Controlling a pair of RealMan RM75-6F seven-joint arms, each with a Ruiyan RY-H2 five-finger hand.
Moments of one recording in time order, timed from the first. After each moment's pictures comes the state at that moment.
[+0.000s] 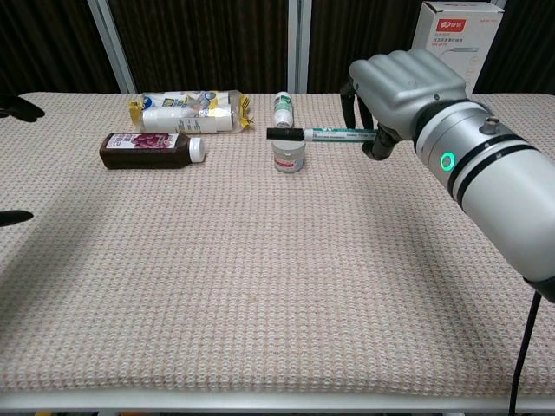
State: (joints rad) left arm -0.20 -1.55 -0.14 -1.63 1.45 1.37 0.35; right arm 0.72 -1.84 0.31 -1.58 -0.97 1.31 -1.09
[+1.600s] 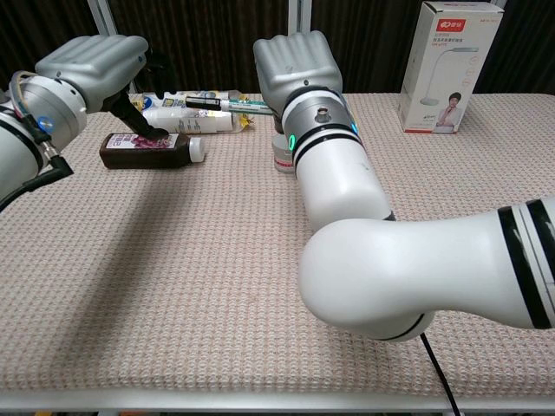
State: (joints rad) left arm -0.69 -1.79 -0.36 -1.40 1.03 1.21 0.71; right arm 1.06 -2.24 0.51 -0.99 -0.95 1.30 -0.98
